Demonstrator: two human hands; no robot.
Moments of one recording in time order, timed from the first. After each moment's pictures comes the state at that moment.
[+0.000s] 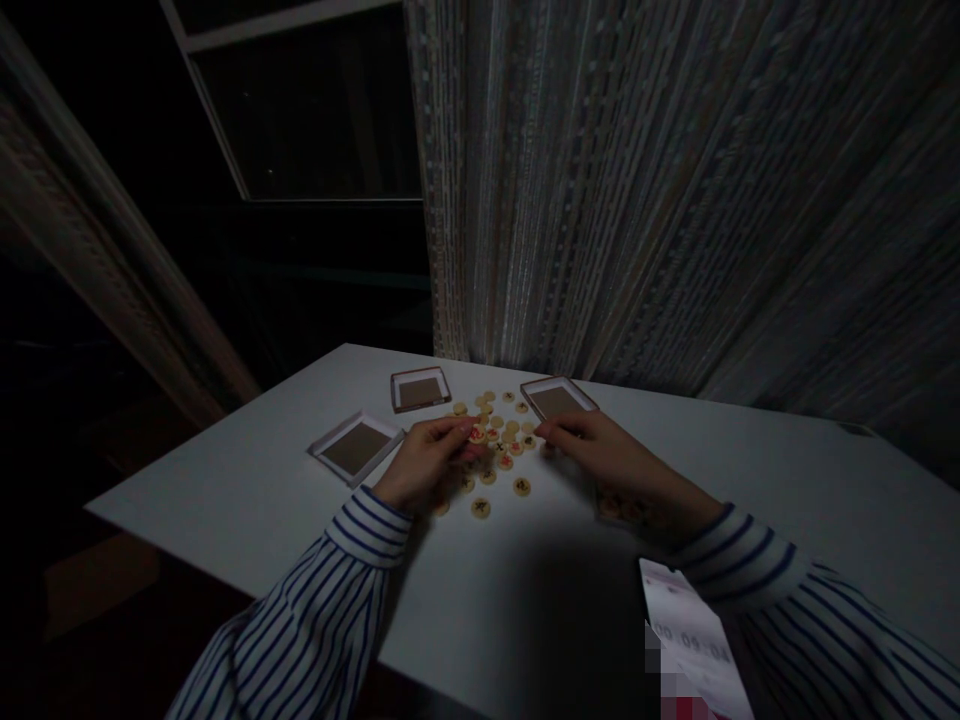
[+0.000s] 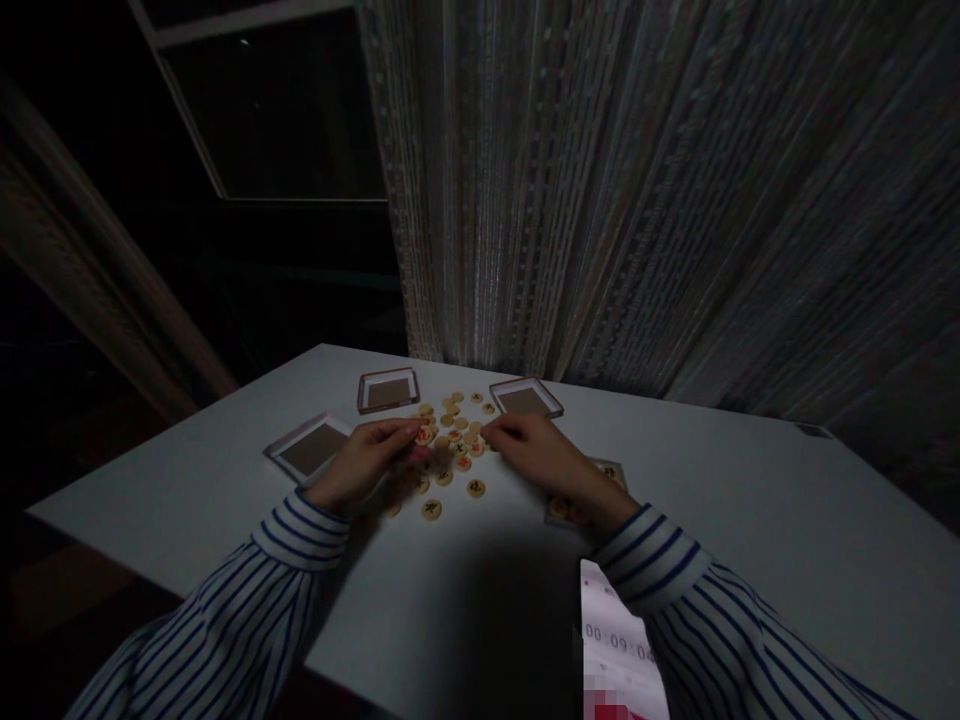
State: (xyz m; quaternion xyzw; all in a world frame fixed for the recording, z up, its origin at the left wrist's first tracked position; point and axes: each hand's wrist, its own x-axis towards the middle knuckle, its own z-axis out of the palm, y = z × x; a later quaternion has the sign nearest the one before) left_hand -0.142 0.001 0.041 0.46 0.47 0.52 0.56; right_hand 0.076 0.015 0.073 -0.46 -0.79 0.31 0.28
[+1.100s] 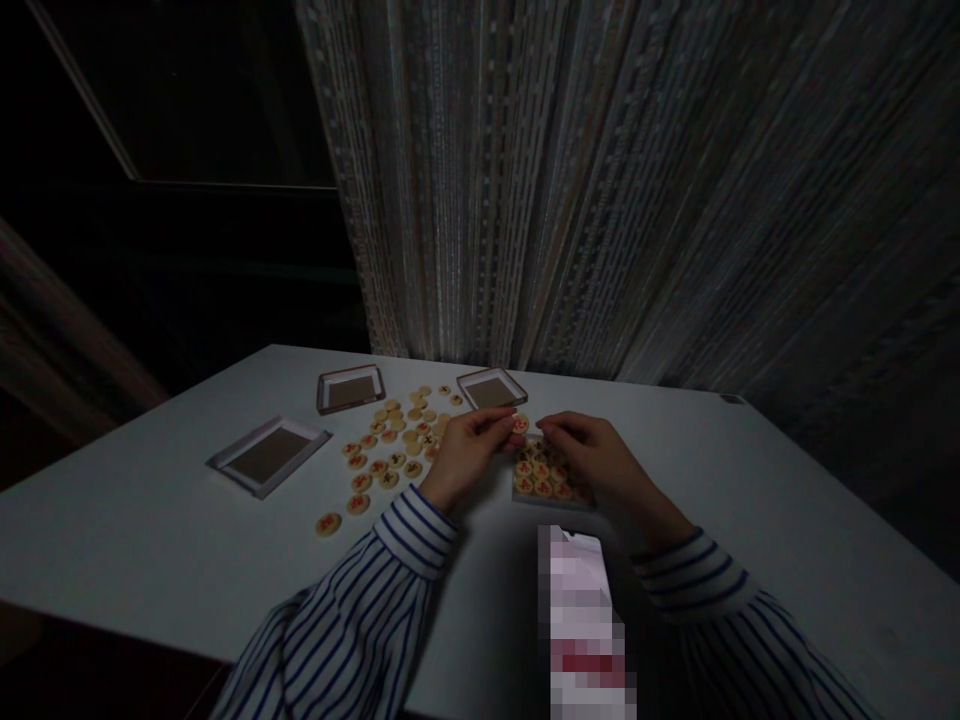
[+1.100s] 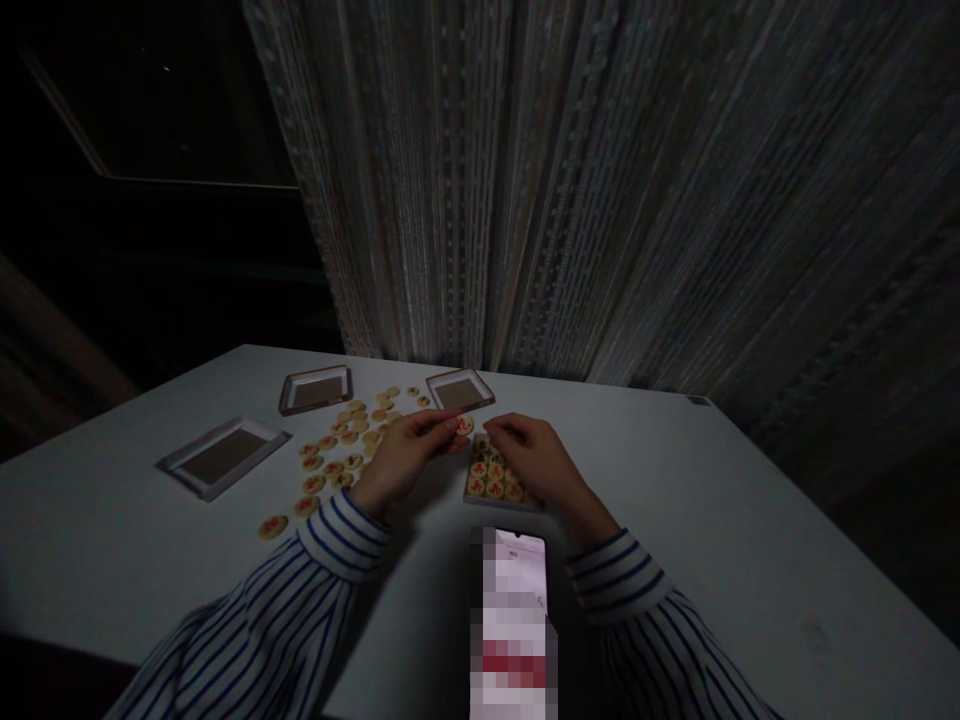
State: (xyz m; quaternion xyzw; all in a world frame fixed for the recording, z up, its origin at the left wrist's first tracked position) left_hand 0.002 -0.007 0.050 0.46 0.38 0.53 0.61; right_hand 0.164 -0.019 0.054 -0.52 -0.66 0.32 0.43
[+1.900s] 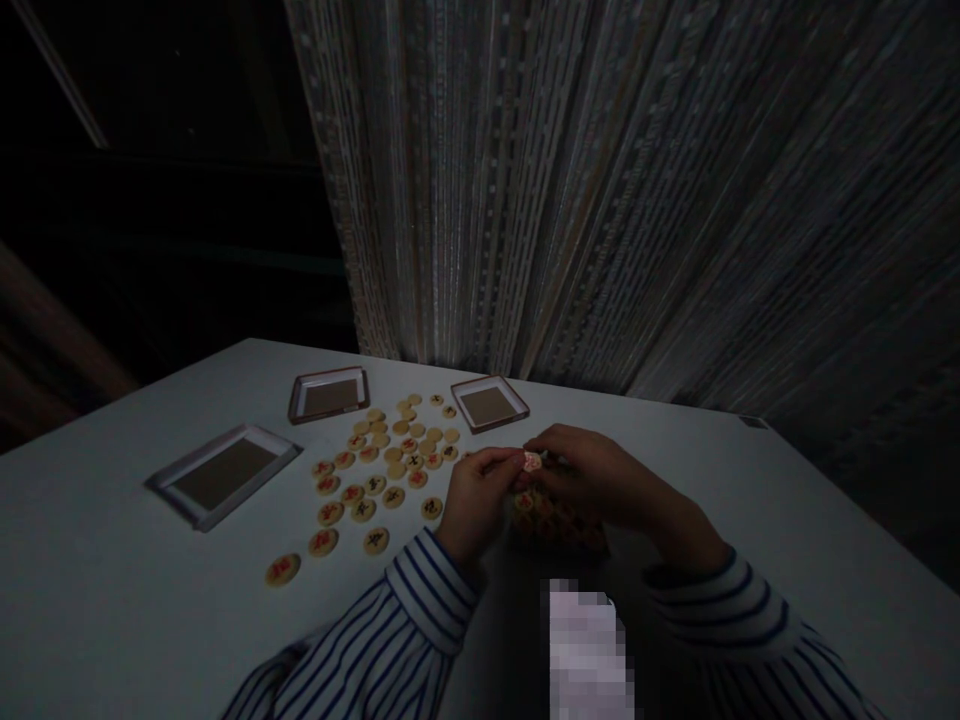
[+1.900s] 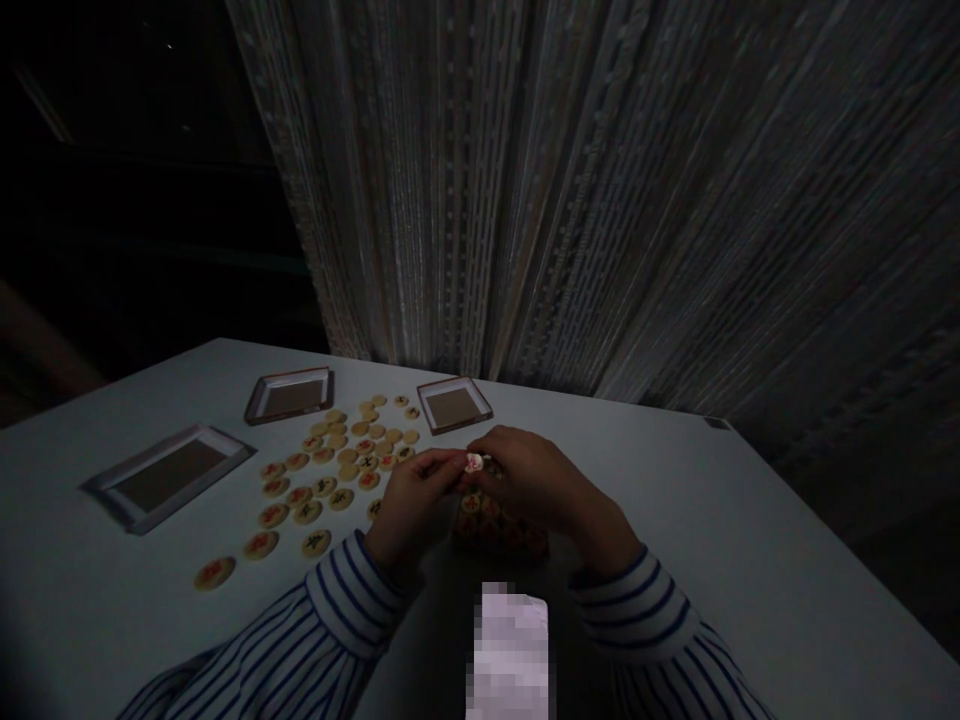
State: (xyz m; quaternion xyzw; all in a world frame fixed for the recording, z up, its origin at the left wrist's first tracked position) left_hand 0.029 0.016 0.003 0.41 0.40 0.56 0.60; right_hand 0.176 0.015 0.068 -0.44 -0.88 0.08 0.16
